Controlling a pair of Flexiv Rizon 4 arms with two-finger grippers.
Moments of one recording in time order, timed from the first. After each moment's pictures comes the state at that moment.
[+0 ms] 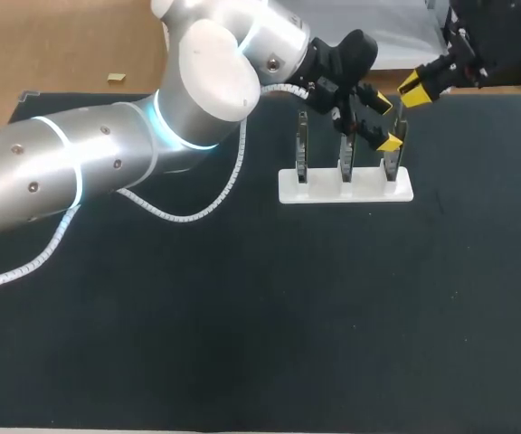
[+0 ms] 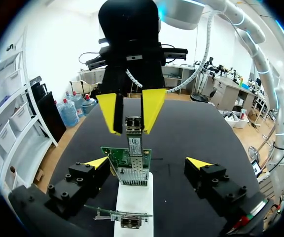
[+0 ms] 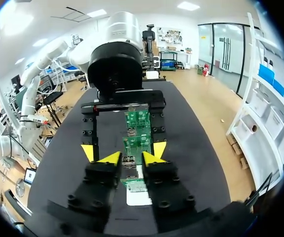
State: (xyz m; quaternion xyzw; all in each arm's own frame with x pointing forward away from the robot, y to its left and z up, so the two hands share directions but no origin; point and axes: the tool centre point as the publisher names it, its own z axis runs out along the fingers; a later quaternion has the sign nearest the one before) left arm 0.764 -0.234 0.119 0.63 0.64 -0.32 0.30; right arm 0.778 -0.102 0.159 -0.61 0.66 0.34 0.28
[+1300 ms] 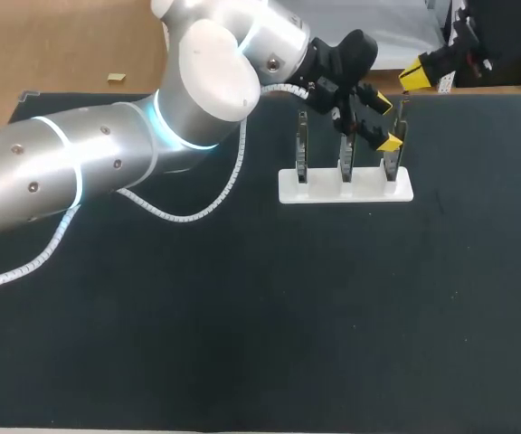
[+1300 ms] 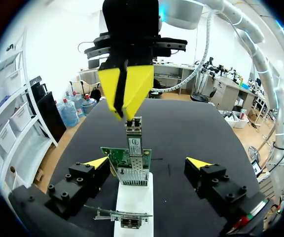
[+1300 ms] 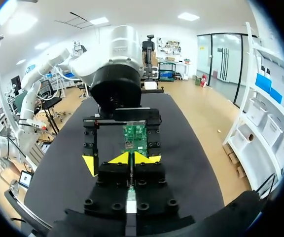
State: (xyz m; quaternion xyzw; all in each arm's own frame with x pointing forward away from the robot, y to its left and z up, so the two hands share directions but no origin) left arm 0.764 -0.234 0.119 0.63 0.64 -0.32 0.30; right arm 0.782 -0.097 0.179 -0.60 0.64 0.36 0.32
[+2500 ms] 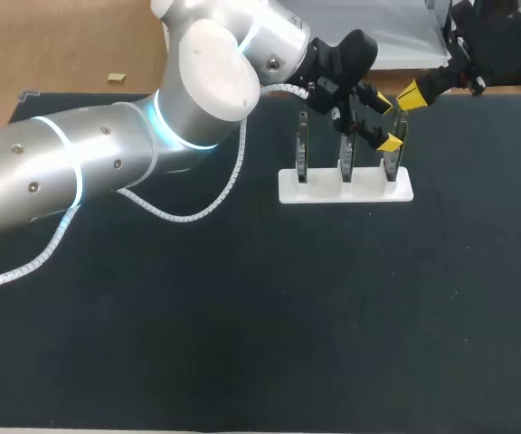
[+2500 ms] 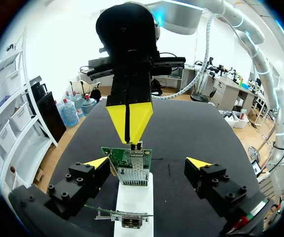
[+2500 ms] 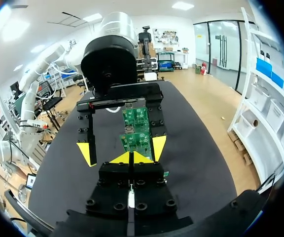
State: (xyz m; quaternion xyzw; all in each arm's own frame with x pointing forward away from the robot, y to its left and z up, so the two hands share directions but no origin) left arm 0.764 -0.234 0.119 0.63 0.64 -0.32 0.30; right arm 0.777 -0.100 0.146 -0.59 0.67 0.36 0.28
